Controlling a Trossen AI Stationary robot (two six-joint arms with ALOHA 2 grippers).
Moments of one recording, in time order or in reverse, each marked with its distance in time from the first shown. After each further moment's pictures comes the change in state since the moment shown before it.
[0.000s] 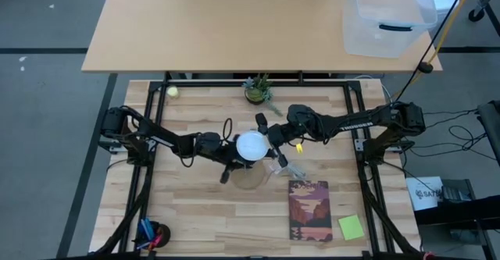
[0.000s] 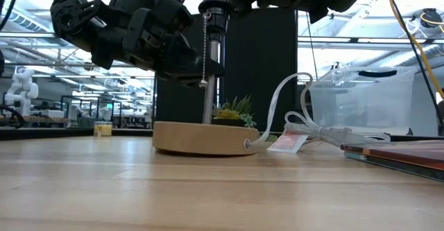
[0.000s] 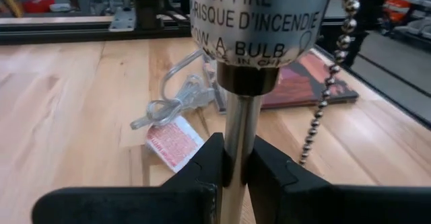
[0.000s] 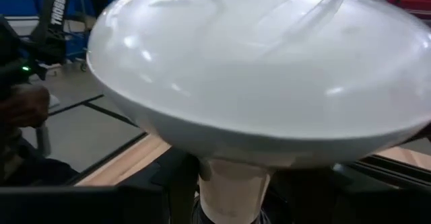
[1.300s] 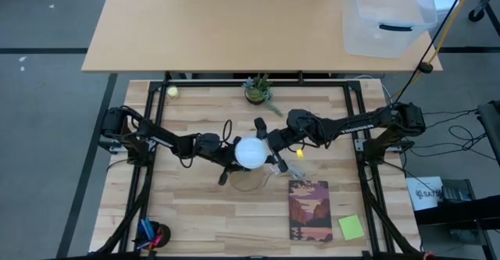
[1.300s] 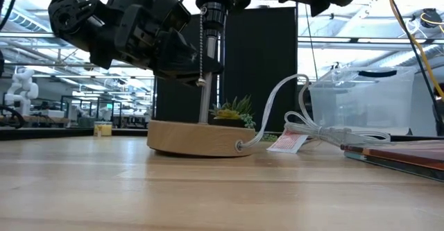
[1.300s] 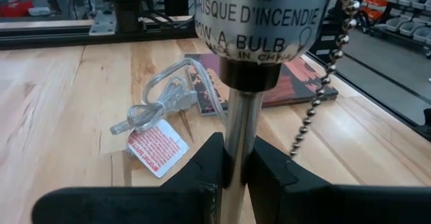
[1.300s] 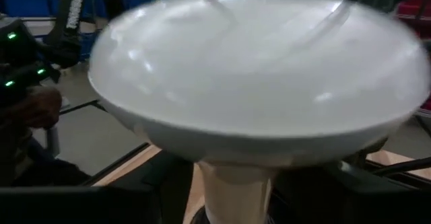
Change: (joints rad) left arm 0.002 -0.001 -0.002 0.004 0.040 0.010; right arm 0.057 0.000 0.018 0.010 0.017 -0.001
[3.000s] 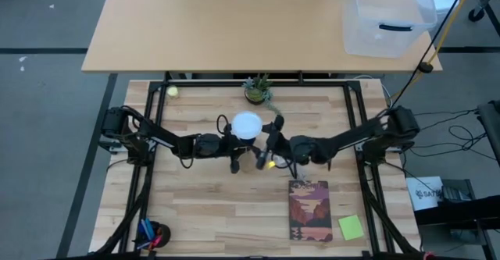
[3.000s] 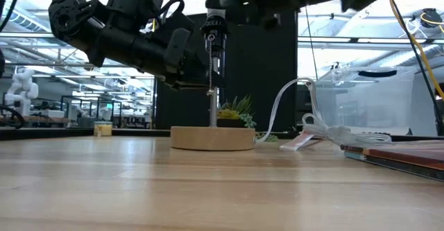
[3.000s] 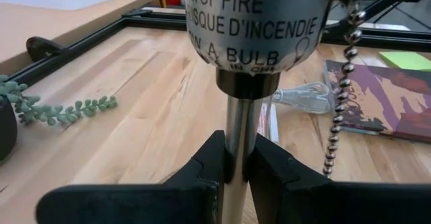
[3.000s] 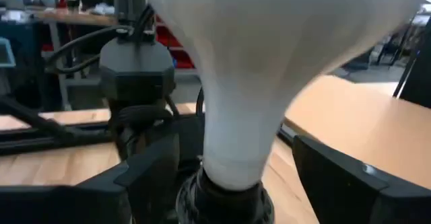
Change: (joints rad) left arm 0.013 0.002 0.000 0.024 -0.507 -0.117; right arm 0.200 0.069 -0.081 0.161 1.110 0.077
